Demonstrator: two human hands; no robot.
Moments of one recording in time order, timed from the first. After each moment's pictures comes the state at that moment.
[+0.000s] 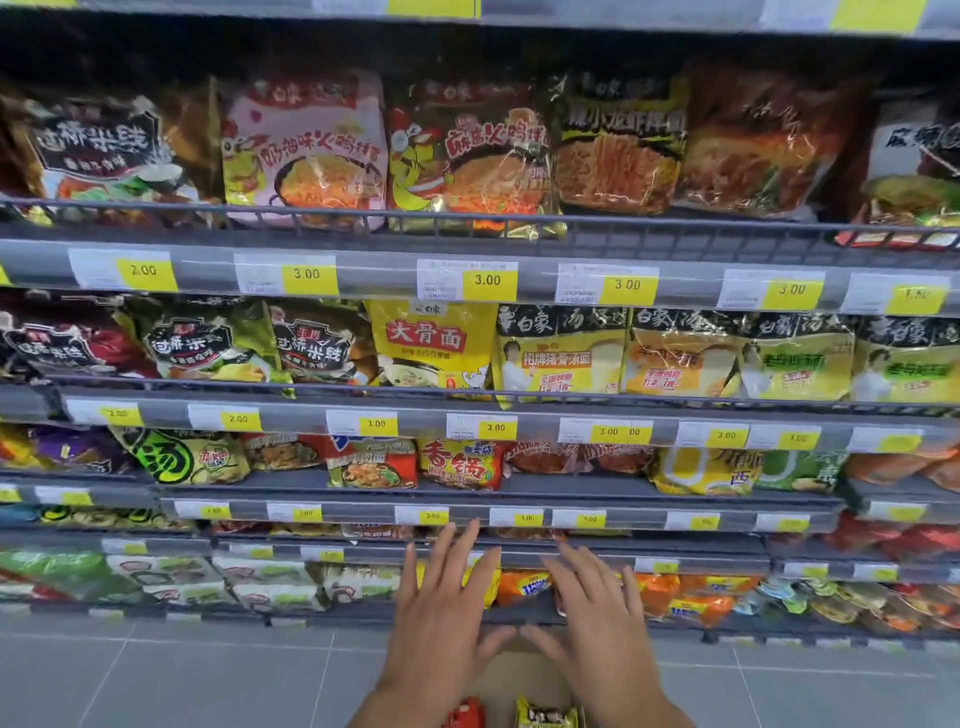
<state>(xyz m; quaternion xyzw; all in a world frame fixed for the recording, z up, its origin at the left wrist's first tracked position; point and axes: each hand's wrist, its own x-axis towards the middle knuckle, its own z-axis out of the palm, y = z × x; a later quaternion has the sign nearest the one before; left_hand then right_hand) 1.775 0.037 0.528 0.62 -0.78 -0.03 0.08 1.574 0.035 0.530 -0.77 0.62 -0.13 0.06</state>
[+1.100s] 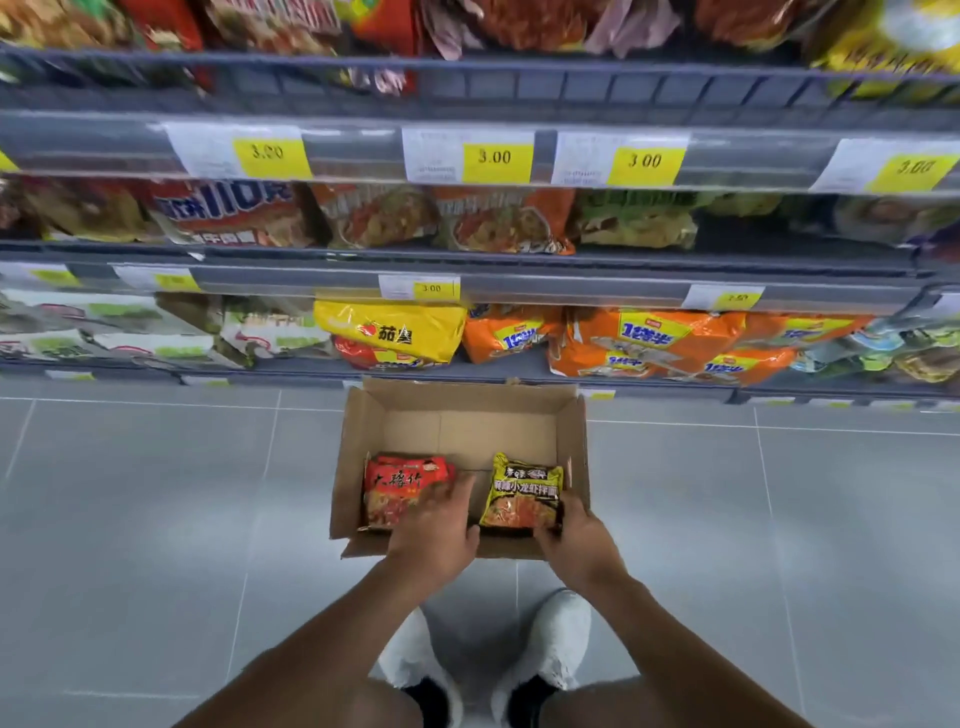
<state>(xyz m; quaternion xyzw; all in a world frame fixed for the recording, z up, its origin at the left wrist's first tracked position) 1.696 0.086 0.108 0.65 -0.66 -0.36 -0.10 1.494 0.092 0.091 -0.53 0.72 0.08 0.44</state>
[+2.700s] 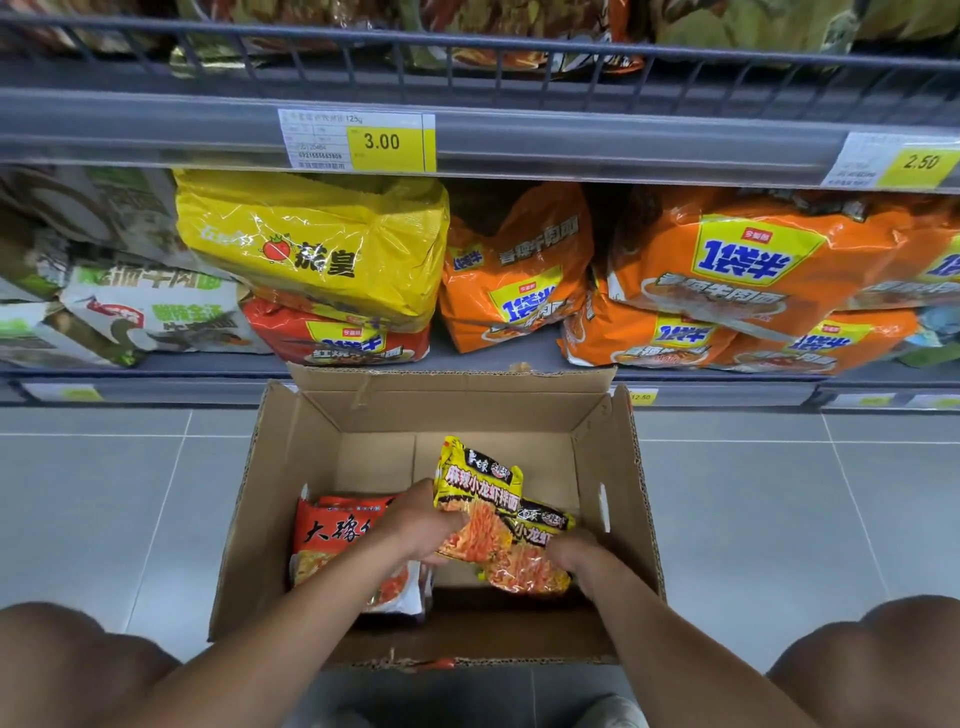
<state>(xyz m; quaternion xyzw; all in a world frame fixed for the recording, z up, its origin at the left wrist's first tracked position) 1.710 0.021 -0.161 0.68 -0.41 -0.60 0.07 1.481 0.034 -0.244 -0.29 0.77 0.07 0.56</state>
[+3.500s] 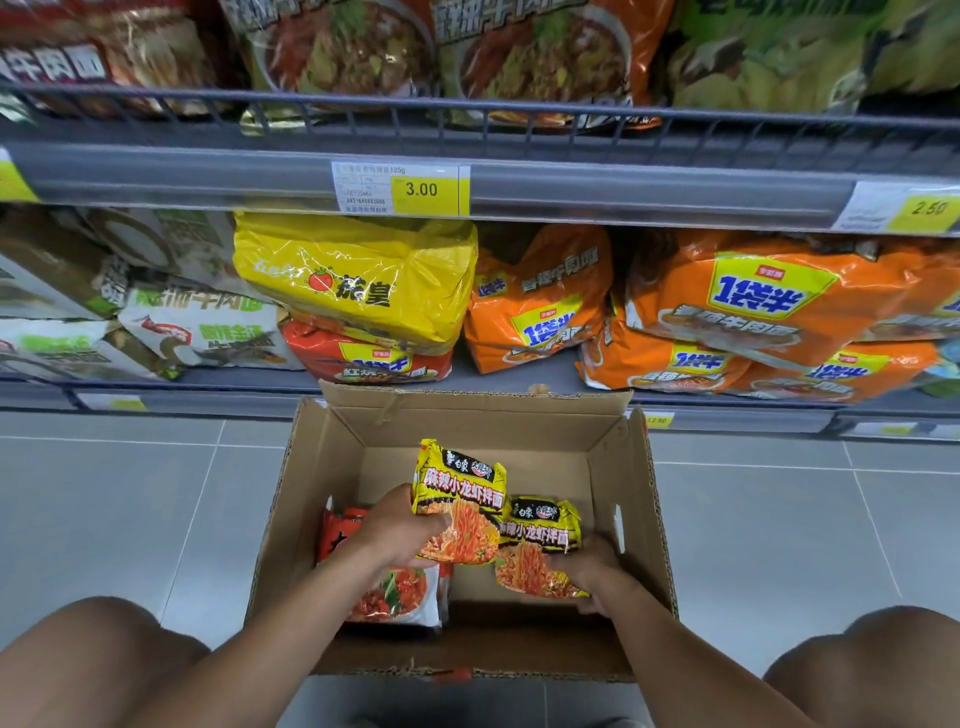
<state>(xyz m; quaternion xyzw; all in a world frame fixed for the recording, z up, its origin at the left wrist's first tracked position) 1.747 0.021 -0.125 0.71 -0.30 -0.62 0.14 1.491 0.037 -0.215 -0.25 0.78 -0.01 0.57</state>
